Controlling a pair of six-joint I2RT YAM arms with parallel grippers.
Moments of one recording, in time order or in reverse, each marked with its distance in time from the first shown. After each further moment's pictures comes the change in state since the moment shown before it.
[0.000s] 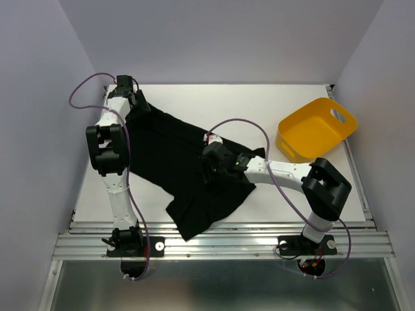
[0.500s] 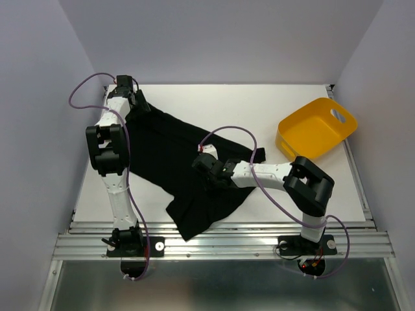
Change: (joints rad) left arm 0.000 -0.009 0.000 0.000 0.000 0.000; right arm 0.109 0.149 0.053 -0.101 0.105 0.071
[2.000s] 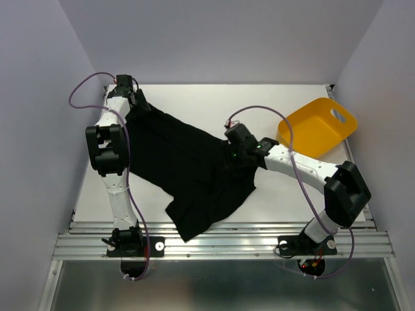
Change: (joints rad) left arm 0.000 -0.002 0.000 0.000 0.008 -0.001; right arm -0.194 -0.236 -0.022 -0.137 -0.160 -0.135
